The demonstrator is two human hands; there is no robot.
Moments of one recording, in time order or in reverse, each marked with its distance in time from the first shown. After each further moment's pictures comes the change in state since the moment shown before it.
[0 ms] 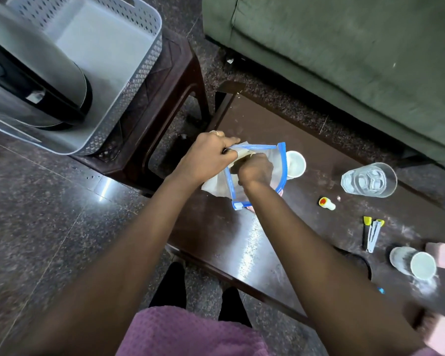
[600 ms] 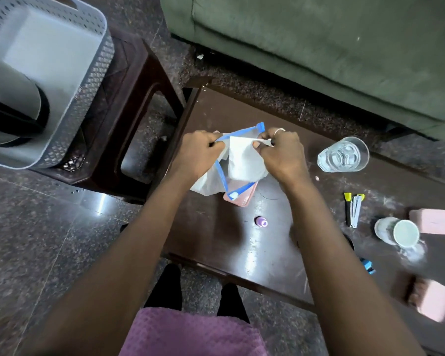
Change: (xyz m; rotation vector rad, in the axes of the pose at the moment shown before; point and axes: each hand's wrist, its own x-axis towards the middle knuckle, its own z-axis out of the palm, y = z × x) left_hand 0.005 0.033 0.043 -0.057 0.032 -0.145; right_hand -0.002 0.026 -0.115 -0.143 0.082 -0.392
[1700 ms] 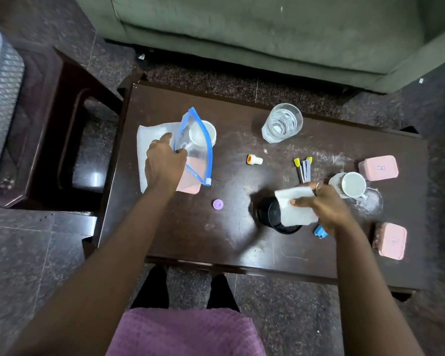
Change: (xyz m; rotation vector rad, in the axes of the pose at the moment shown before) left_hand -0.025 0.026 0.082 0.185 0.105 -0.191; right_hand -0.078 0.223 -0.100 0.461 -0.076 0.405
